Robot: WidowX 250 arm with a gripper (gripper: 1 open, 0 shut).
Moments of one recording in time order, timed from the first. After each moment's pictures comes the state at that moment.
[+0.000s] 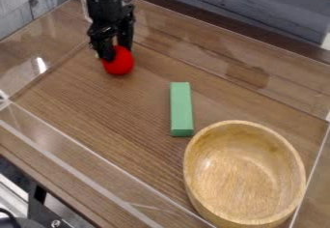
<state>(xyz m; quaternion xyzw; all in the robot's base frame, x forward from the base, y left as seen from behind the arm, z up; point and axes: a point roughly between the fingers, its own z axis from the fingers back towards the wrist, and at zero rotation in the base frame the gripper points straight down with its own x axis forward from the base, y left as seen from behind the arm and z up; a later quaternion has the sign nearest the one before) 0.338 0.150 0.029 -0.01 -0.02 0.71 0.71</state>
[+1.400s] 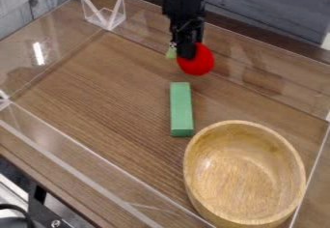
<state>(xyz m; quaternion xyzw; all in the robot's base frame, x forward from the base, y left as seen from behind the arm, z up) 0.367 0.026 0.061 -0.03 0.01 0.73 0.68</state>
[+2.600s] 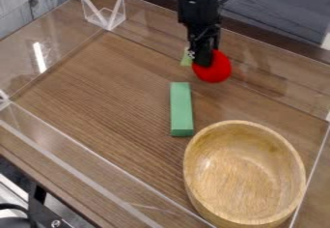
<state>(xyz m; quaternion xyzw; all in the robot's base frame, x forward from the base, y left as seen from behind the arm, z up) 0.365 0.016 0.067 -0.05 0.01 0.76 0.65</state>
